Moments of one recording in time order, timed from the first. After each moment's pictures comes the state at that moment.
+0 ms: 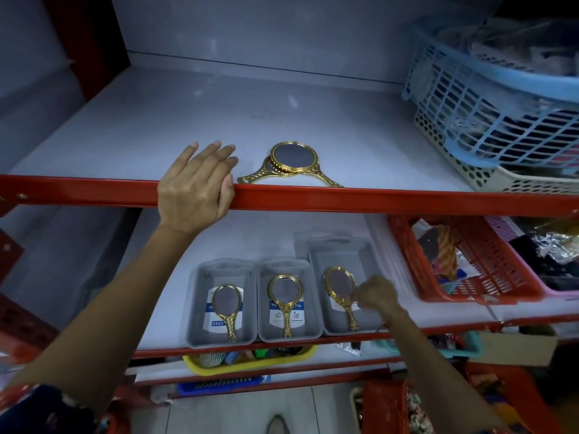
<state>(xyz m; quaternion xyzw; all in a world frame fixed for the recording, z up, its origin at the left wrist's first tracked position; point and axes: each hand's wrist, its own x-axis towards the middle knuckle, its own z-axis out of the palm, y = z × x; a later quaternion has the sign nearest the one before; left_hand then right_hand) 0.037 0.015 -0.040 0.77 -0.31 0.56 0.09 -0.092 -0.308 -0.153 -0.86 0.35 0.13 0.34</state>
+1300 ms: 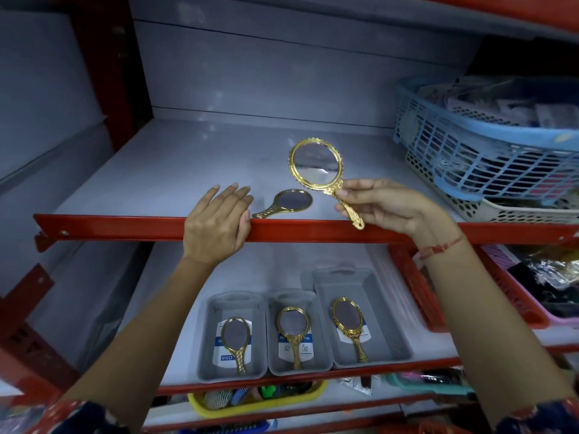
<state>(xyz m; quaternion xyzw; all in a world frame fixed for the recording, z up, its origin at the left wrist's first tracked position) 0.034 0.014 -0.041 0.75 -0.29 0.59 0.05 -0.035 -0.265 0.071 -0.69 0.03 0.11 0.71</state>
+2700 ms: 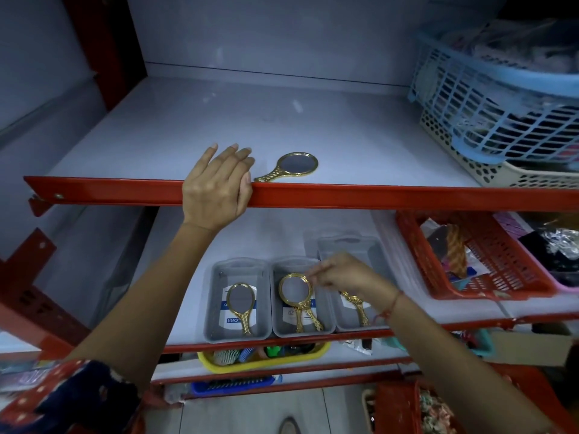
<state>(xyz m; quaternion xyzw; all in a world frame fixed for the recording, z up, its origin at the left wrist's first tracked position) 0.038 0.013 -0.045 0.75 -0.29 0.59 0.04 -0.079 -0.214 -0.088 -0.85 0.17 0.21 0.45</state>
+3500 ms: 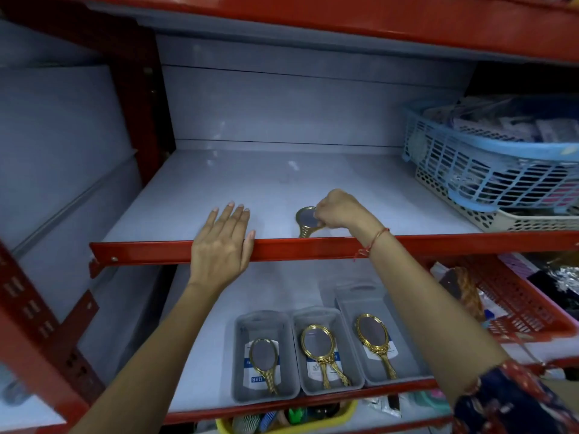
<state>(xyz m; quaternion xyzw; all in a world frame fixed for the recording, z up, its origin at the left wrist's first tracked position) 0.031 0.060 -0.038 0.81 -0.24 0.54 0.04 0.015 -0.156 0.069 -0.95 0.14 -0.01 0.28</state>
